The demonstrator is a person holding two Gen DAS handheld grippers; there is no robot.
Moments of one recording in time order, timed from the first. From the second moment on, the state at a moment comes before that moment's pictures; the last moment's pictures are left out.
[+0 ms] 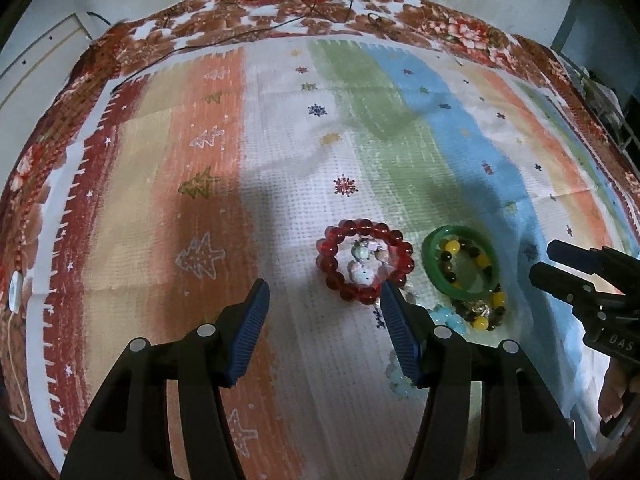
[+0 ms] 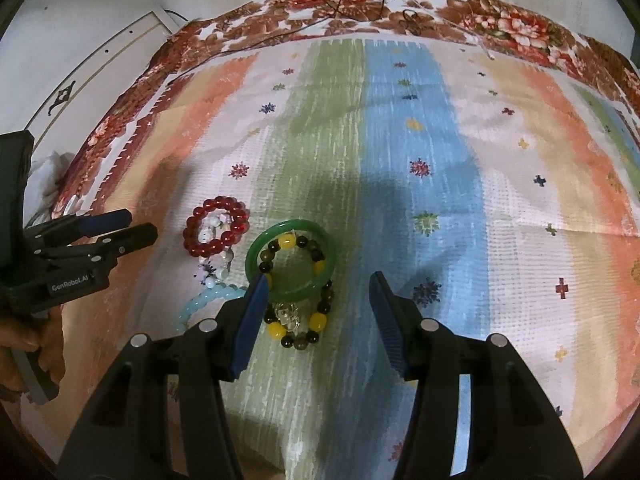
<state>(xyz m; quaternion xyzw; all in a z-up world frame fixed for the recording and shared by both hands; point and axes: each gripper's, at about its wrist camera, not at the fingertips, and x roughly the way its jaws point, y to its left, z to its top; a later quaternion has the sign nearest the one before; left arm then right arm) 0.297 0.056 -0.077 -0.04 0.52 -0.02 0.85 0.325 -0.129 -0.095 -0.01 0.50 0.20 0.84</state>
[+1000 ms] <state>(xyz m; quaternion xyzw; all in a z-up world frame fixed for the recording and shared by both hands) 0.337 0.057 -0.126 -0.01 0.56 -0.01 0.83 0.356 -0.123 -0.141 -0.01 0.56 0.17 0.81</state>
